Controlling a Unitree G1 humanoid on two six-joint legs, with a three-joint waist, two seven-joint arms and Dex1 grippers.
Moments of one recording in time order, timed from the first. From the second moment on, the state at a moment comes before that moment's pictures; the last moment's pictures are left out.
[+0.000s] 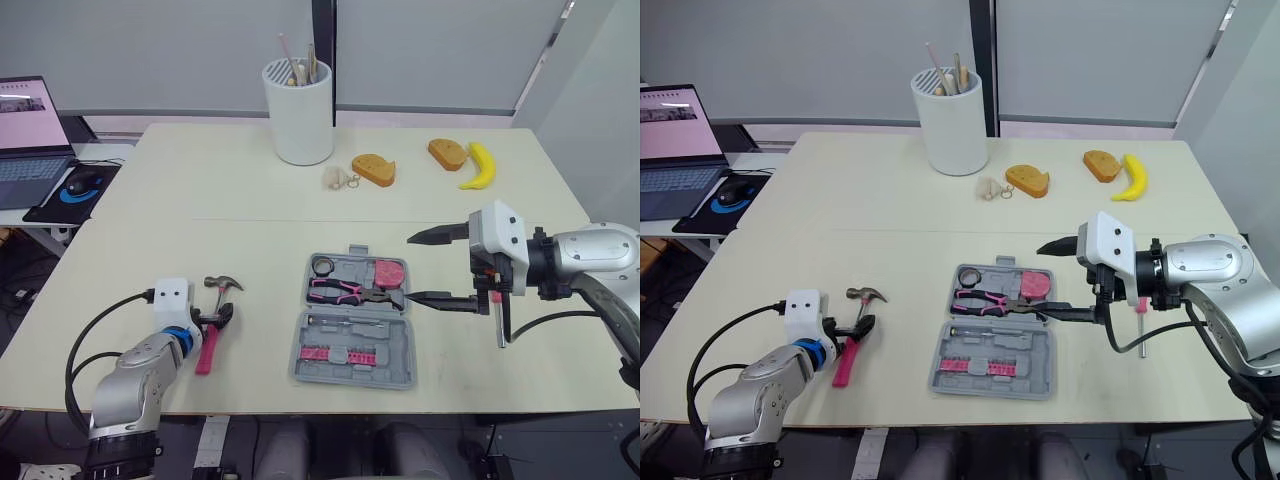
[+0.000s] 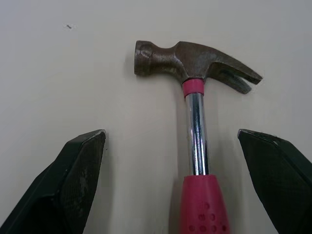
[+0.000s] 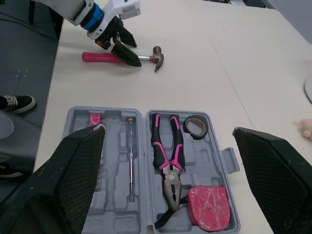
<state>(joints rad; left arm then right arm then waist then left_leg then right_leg) -0.07 0.42 0.26 -0.07 -0.32 0.73 -0.23 -0.48 -0.89 0.04 -0.46 0.50 0.60 1.10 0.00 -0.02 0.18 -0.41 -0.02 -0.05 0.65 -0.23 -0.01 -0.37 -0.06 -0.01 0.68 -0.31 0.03</state>
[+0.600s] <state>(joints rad) -0.12 0.44 0.24 0.04 -0.28 0.67 -0.30 -0.44 -0.91 0.04 -0.46 0.49 0.60 1.11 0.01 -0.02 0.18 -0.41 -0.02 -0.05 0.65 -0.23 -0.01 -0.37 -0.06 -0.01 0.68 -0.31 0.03</state>
